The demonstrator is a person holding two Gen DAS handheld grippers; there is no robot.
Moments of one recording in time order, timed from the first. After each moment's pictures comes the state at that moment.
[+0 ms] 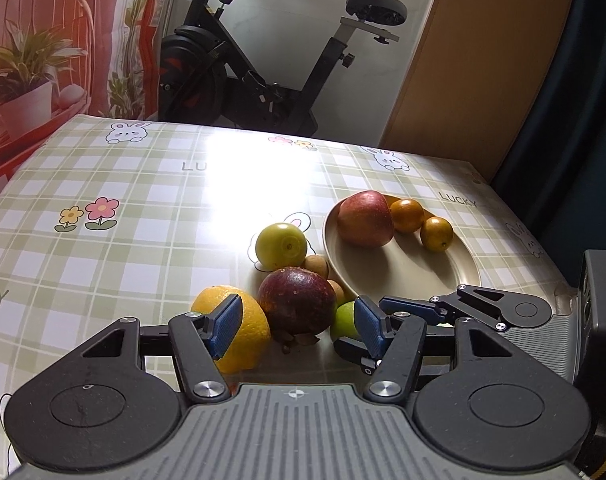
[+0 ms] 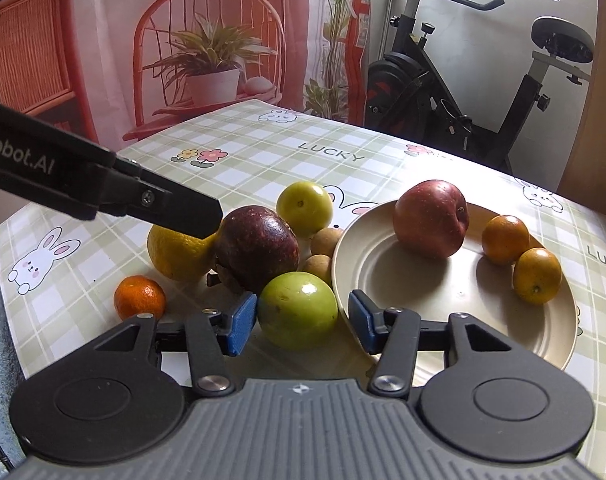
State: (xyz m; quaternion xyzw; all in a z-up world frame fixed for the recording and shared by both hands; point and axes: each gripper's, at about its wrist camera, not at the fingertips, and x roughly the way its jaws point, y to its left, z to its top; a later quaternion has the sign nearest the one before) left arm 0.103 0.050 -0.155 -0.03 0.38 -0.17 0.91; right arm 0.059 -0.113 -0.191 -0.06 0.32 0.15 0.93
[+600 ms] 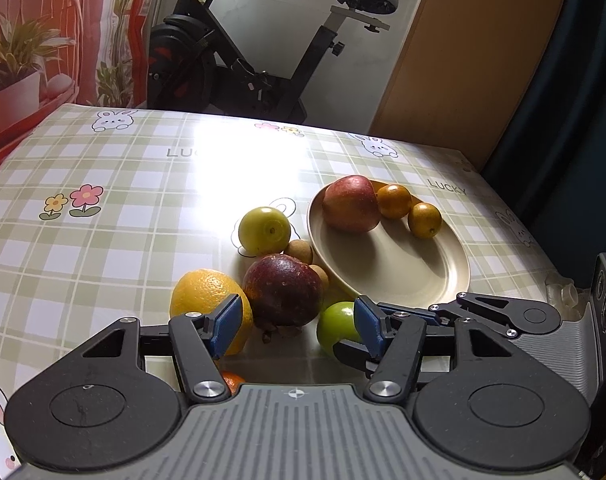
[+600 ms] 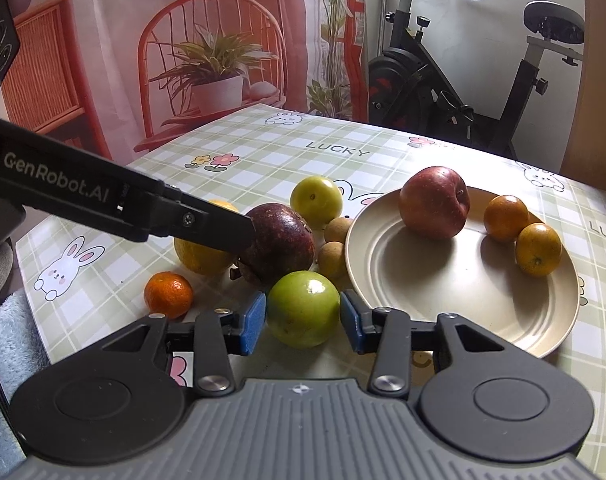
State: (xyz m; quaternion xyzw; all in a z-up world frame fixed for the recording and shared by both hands) left arm 0.100 0.045 -0.160 -0.04 0.39 -0.19 0.90; right arm 0.040 -0.115 -0.186 -0.03 0.32 0.16 0.93
